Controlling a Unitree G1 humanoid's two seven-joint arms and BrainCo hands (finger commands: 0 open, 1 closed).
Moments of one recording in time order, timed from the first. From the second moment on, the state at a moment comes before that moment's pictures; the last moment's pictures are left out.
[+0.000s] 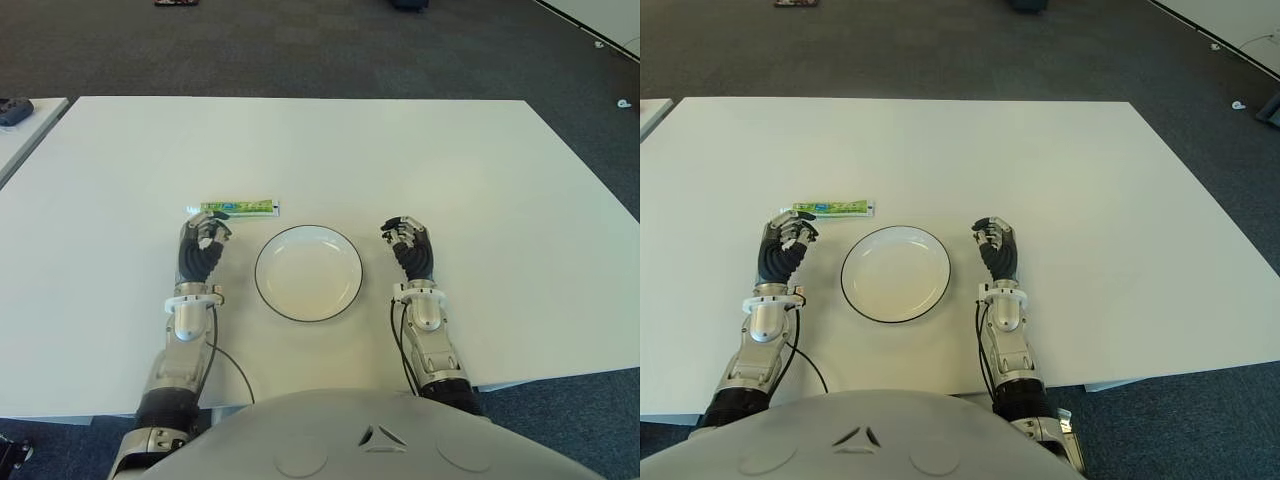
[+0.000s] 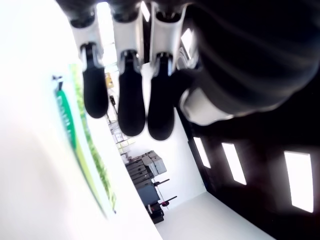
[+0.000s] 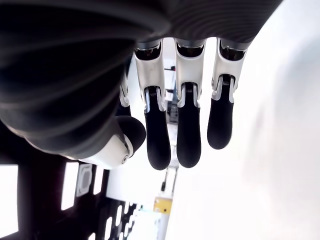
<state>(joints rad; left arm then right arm) 0.20 0.16 0.08 0.19 0.31 -0.43 0.28 0.11 0.02 0.06 0.23 -0.22 -0.26 -0.24</state>
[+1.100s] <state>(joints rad) 0.07 0.48 0.08 0.03 0.83 -0.11 0.41 0.11 0.05 0.08 0.19 -0.23 -0.21 -0.25</state>
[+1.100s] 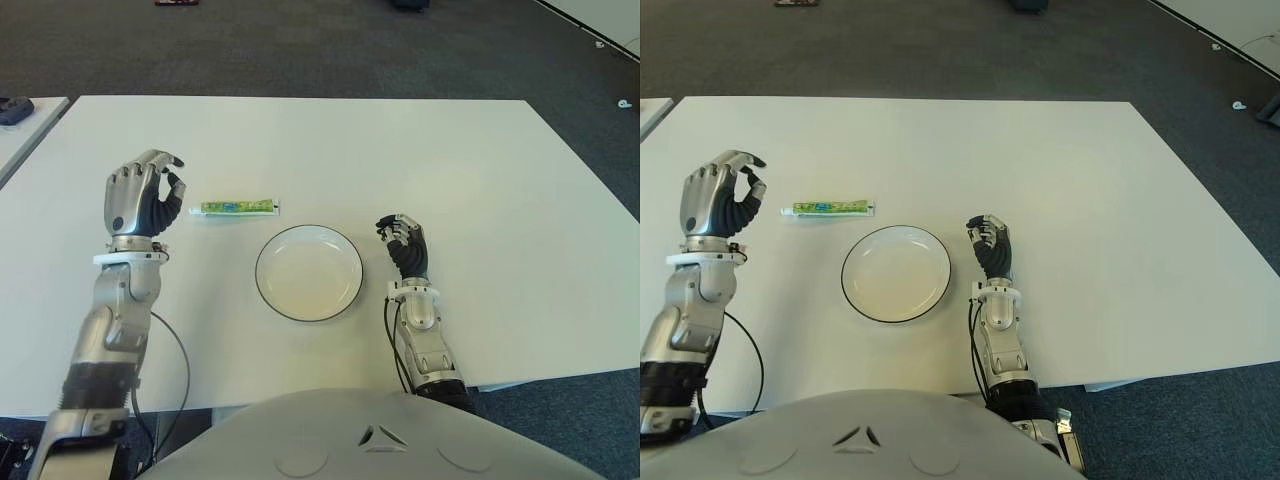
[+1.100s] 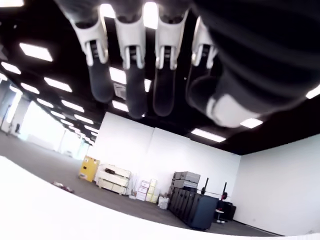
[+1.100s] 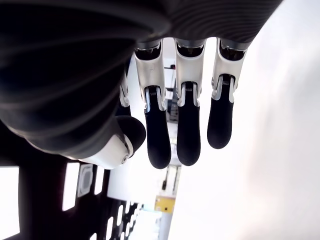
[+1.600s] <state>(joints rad) -0.05 0.62 -0.04 0.10 0.88 -0.05 0.22 0.11 0.05 0.08 0.20 -0.23 -0.21 -0.26</state>
